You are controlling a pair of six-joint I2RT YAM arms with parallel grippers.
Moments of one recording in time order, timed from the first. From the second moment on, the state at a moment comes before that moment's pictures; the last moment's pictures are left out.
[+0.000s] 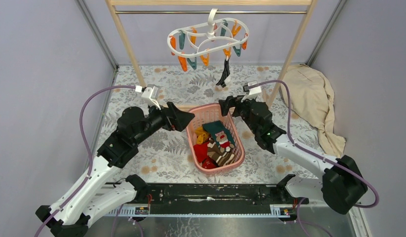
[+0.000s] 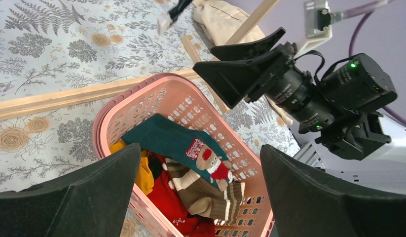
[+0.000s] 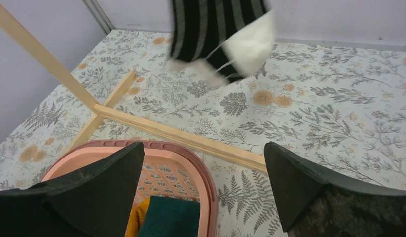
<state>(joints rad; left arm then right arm) -0.63 0.77 0.93 -0.30 0.09 -0.55 0.65 1.17 0.69 0.41 0.21 0.25</state>
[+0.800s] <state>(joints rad) -0.63 0.79 0.90 -0.30 0.09 -0.53 0.65 1.50 0.96 0.52 0.41 0.22</state>
